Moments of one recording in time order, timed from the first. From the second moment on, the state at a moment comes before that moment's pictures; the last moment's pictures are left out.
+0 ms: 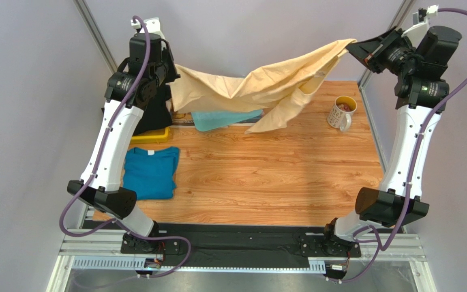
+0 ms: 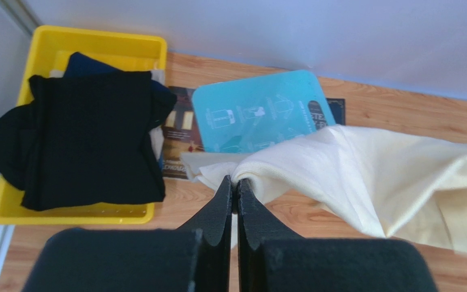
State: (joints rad) left arm -0.33 1.59 2.07 -0.87 -0.26 -0.32; right arm -0.30 1.55 2.05 -0.64 -0.72 0.75
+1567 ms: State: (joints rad) left arm -0.20 1.29 1.66 -0.94 -0.47 -0.38; right arm -0.42 1.39 1.99 -0.92 -0.40 0.63
